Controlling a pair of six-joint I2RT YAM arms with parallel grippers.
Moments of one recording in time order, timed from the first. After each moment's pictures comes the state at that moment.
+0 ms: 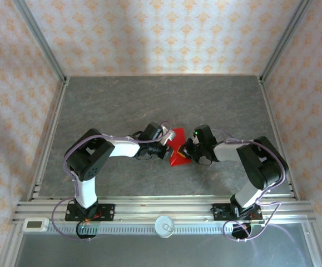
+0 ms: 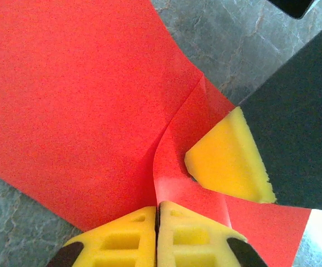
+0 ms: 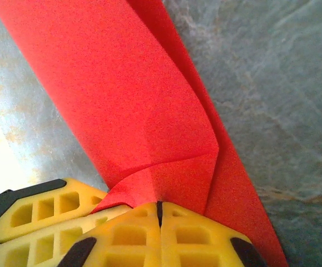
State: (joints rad) left arm -0.66 1.87 0.91 0.08 0.39 -0.24; right arm 0.46 1.64 0.60 0.13 -0.50 1.09
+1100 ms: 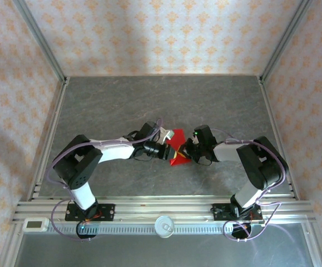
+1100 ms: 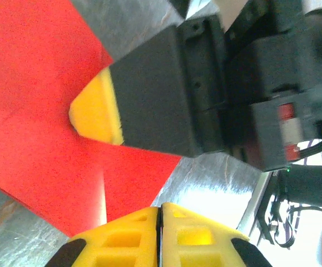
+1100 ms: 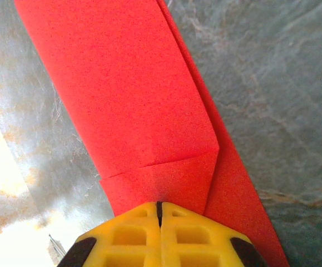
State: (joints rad) left arm -0.67 1.74 0.87 0.04 0.62 -0.55; right arm 0.46 1.64 0.59 0.13 -0.49 1.08
